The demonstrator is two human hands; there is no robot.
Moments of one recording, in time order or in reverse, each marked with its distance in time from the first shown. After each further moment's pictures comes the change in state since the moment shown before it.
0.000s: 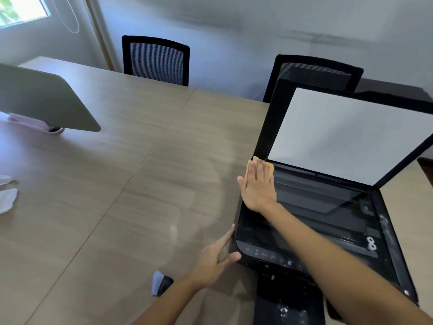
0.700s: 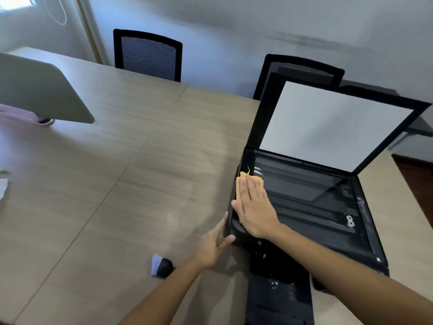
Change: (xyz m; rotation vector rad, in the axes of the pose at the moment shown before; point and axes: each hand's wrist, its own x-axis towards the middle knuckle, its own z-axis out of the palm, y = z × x) left_hand 0.002 -0.025 0.021 0.014 0.058 -0.065; right_hand -0.097 0.019 0.018 -0.069 0.012 -0.221
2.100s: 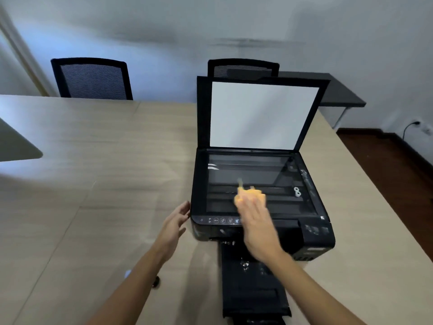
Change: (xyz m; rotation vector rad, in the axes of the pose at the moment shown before) left_hand 0.005 0.051 -0.019 -0.460 0.072 -0.193; right_hand -0.118 0.057 0.006 0.086 0.256 0.110
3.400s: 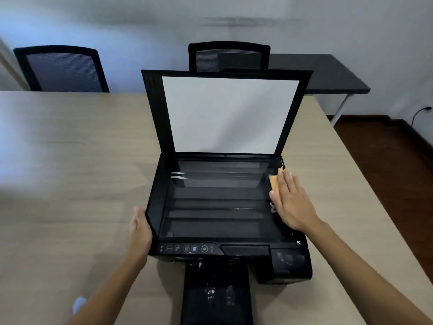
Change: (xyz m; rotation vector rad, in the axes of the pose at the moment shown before) left_hand 0.039 0.033 0.068 0.147 0.617 -0.049; right_hand 0.068 0.205 -0.060 -0.003 -0.149 0.282
